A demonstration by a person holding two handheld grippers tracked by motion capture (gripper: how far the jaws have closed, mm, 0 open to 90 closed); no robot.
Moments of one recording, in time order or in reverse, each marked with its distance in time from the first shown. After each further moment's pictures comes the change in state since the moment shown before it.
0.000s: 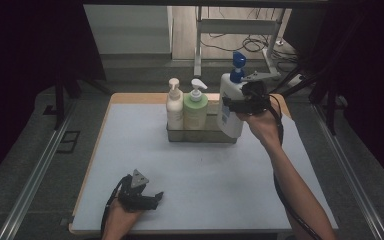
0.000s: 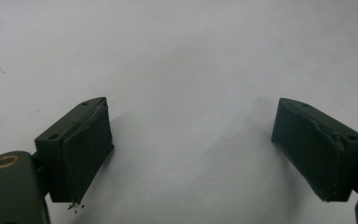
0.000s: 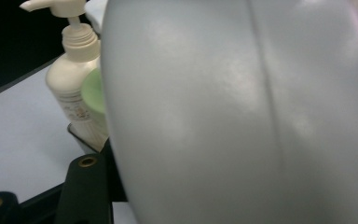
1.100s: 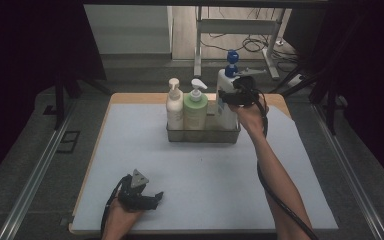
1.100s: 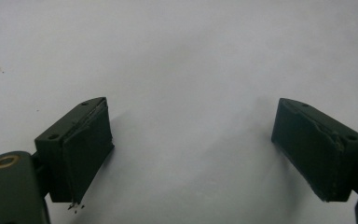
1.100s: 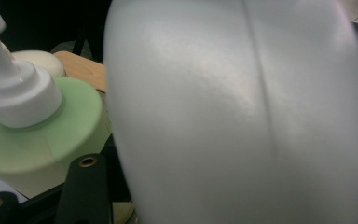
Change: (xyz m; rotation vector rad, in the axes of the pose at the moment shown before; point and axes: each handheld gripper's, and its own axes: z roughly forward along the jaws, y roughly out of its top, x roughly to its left) left arm 0.000 0.000 0.000 0.001 -0.002 -0.001; right arm -0.021 -0.003 0.066 -0.013 -0.078 0.055
